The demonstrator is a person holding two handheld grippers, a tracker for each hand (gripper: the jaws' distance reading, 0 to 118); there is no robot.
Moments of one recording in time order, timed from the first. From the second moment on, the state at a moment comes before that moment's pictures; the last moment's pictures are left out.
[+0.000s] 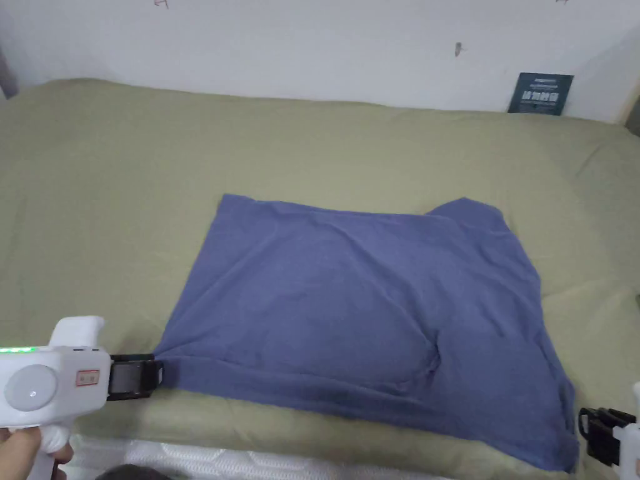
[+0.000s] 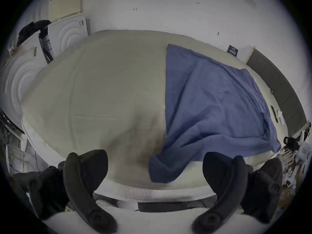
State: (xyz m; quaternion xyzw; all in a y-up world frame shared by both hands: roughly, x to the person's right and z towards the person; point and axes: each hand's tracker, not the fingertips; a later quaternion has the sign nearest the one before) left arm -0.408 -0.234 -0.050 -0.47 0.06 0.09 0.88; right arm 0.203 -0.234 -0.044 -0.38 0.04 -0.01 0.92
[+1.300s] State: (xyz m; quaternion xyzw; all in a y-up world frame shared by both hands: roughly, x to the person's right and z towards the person) left arm -0.397 -0.197 -0.257 -0.47 0.03 0.08 0.88; right arm 0.186 -0.194 -0.283 -0.44 0.05 0.01 0.90
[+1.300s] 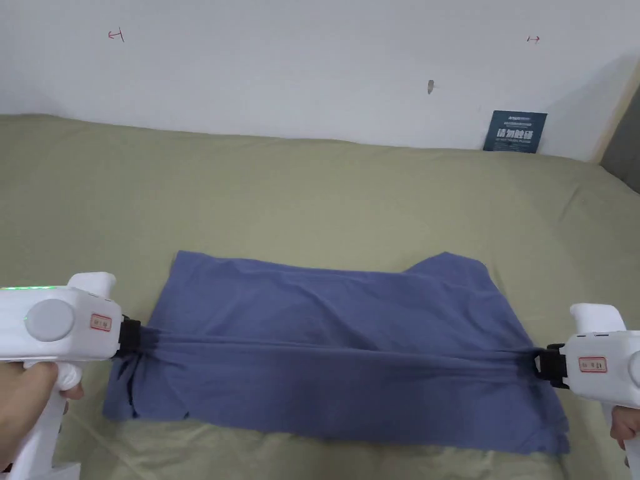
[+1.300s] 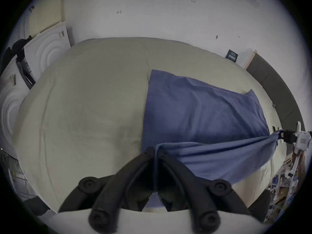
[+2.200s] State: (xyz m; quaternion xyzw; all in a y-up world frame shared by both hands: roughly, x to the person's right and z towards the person) left arm -0.383 -0.229 -0.211 -0.47 0.07 0.06 0.88; right arm 0.192 -0.217 -0.192 -0.41 0.04 0.00 0.91
